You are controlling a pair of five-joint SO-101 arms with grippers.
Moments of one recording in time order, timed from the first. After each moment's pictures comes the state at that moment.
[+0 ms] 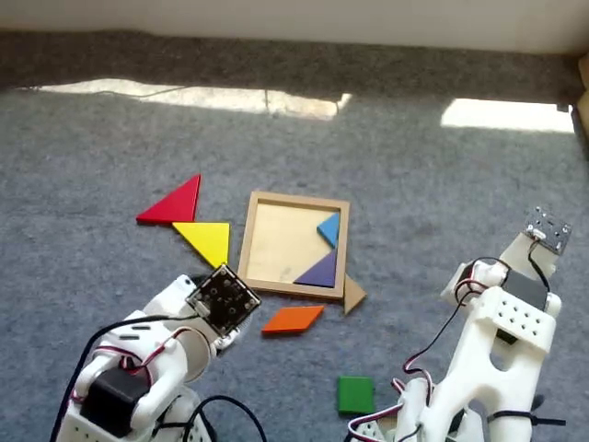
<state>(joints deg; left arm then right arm) 20.4 -100.4 73.4 77.1 -18.1 22.3 -38.3 55.3 61.8 -3.5</state>
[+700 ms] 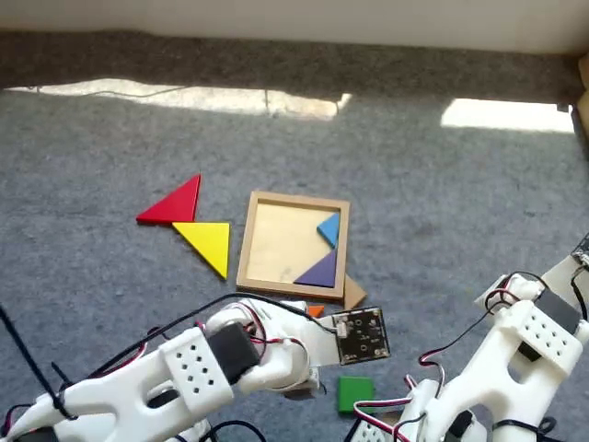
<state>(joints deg) 53.1 -48.1 60.0 60.9 -17.9 35.1 -38.3 55.4 58.5 -3.5</state>
